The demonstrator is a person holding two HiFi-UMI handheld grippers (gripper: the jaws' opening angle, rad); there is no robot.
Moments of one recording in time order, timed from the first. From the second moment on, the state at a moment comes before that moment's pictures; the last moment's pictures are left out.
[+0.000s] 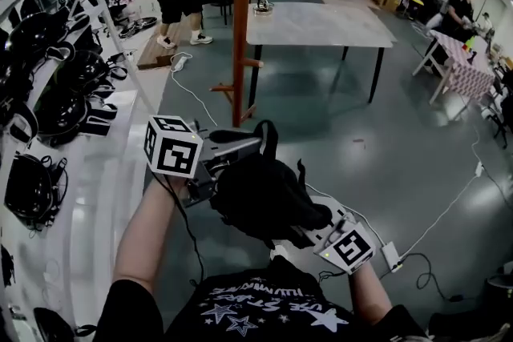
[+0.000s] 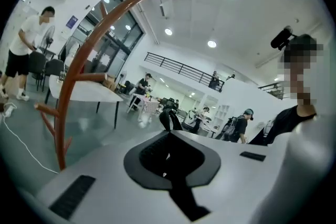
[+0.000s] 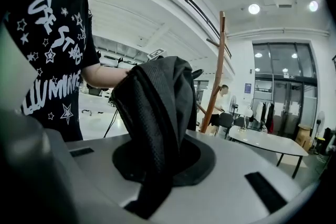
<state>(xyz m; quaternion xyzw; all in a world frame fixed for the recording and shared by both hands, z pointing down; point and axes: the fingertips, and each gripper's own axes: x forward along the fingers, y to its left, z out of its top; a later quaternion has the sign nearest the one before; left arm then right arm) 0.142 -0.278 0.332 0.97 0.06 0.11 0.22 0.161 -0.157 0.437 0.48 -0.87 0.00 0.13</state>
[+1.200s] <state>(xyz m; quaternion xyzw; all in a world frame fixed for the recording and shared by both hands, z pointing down) 0.219 -0.443 0.319 0.93 -0.30 0.19 0.12 0.282 -0.345 0.433 0.33 -0.94 -0.01 0.08</state>
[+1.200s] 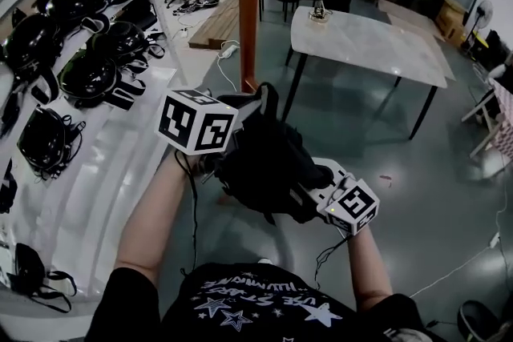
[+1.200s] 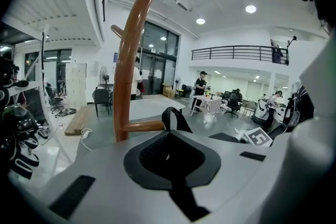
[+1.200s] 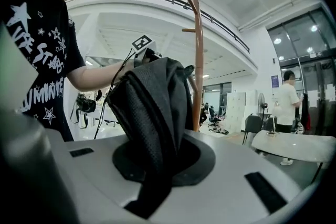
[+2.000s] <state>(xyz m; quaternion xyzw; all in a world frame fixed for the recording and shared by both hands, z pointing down) 0.205 -0.462 0.318 0.90 -0.37 0.17 0.14 0.287 -0.387 0.443 0.29 -0.96 -0.01 0.04</state>
